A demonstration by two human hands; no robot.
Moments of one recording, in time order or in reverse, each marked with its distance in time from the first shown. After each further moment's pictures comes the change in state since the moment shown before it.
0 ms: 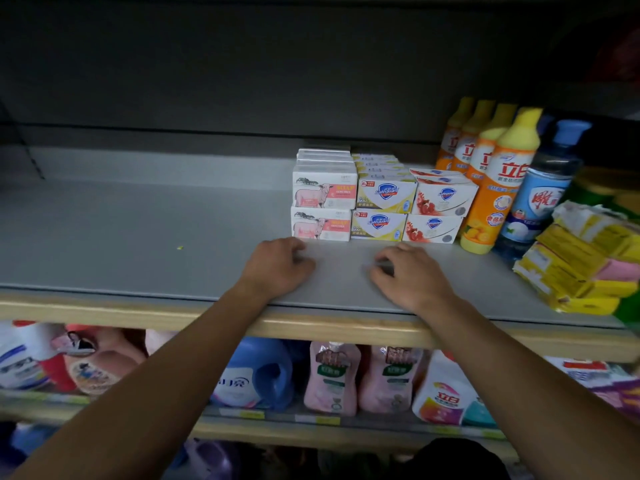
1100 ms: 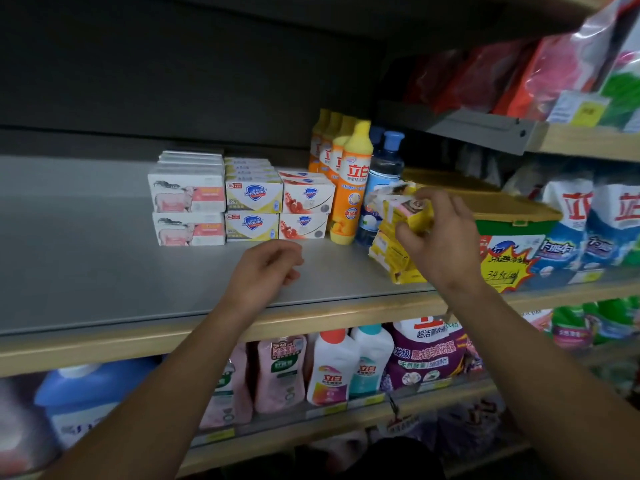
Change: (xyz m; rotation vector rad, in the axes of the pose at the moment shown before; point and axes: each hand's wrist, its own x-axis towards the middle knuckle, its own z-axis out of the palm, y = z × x) left_hand -0.037 0.142 0.073 -1.012 -0.152 0.124; right_hand -0.092 0.119 -0.135 0.014 0.693 0.199
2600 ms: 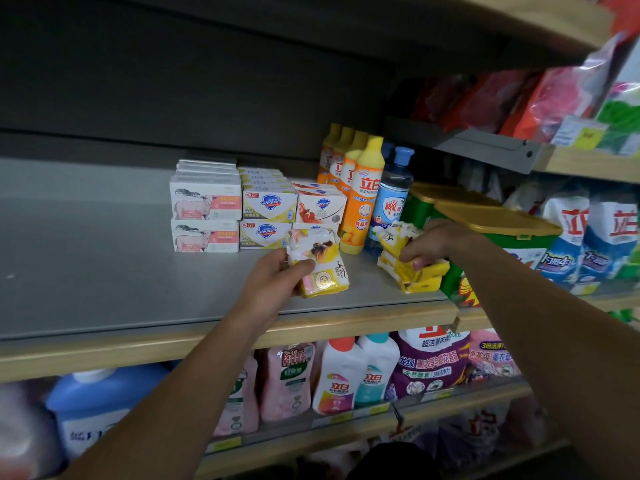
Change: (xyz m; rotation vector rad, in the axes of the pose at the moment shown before) left_hand 0.003 -0.004 -0.006 -0.248 -0.062 -0.129; right_hand 0.055 -0.020 0.001 -0.263 -0.812 0.505
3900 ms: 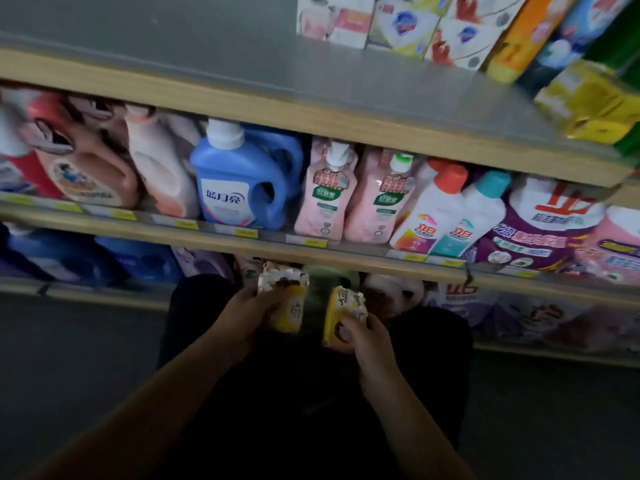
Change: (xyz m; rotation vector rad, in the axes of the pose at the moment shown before) left_hand -0.290 -0.153 -0.114 -0.262 0.458 -0.671; right_hand -0.249 0.046 0.374 1.129 -0.514 0.377
